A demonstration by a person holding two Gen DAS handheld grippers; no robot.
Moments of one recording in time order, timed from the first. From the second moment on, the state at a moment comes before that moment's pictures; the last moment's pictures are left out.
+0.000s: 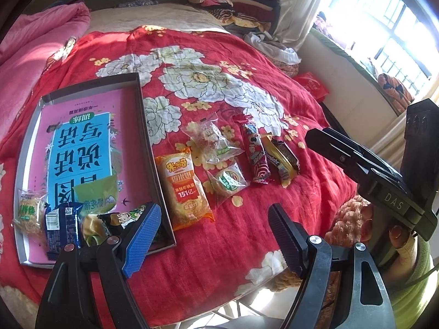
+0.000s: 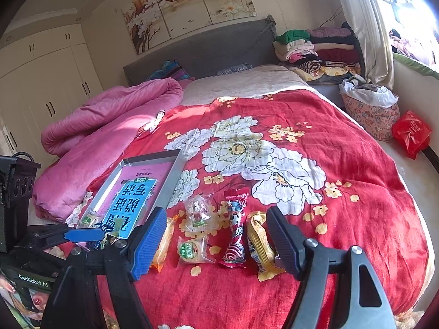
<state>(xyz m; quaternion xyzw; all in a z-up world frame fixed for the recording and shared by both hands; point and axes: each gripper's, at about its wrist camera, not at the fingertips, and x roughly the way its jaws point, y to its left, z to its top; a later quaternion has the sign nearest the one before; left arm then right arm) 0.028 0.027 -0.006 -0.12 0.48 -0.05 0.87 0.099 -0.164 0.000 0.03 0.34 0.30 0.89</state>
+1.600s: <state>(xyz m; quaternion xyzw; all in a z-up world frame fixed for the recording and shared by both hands) 0.097 -0.002 -0.080 -0.09 0.56 0.03 0.82 0.149 -0.115 -0.079 -0.05 0.47 0.27 0.84</state>
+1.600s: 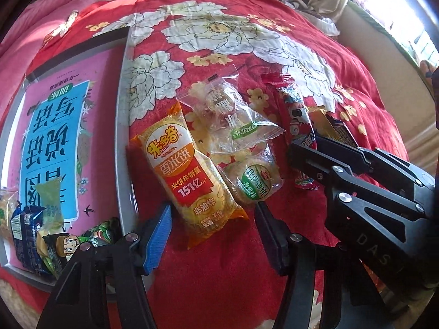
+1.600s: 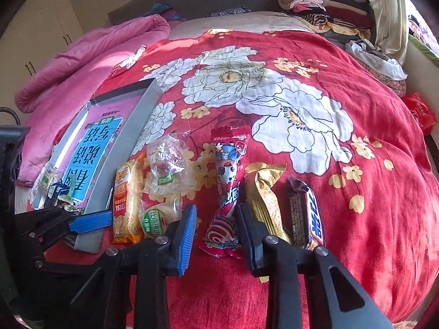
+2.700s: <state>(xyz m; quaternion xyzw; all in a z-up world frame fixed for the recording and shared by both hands) 0.094 0.046 -0.068 -0.27 0.53 -0.03 0.81 0.161 -0.122 -0.082 0.00 0.48 0.31 0.82</state>
